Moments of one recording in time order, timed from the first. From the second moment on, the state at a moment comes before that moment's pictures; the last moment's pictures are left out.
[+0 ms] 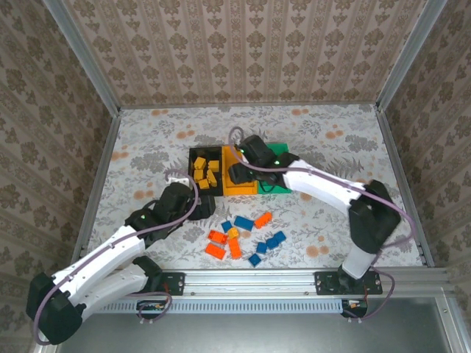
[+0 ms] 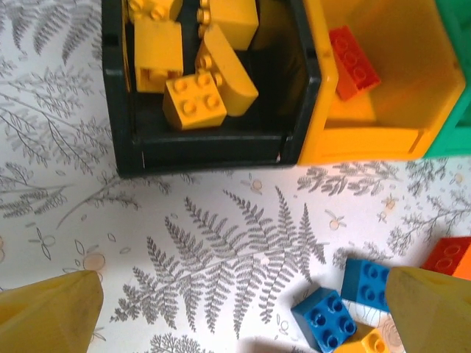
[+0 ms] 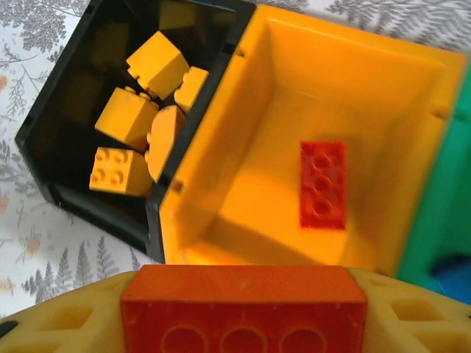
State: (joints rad) left arm -0.74 0.85 0.56 -0.51 -0.16 -0.63; right arm 0.72 1.76 1.37 -0.48 0.07 0.34
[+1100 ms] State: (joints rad) left arm -1.09 1.59 1.03 -0.47 -0.10 -0.27; right arm 0.45 1.38 0.96 -0.40 -0.01 0.50
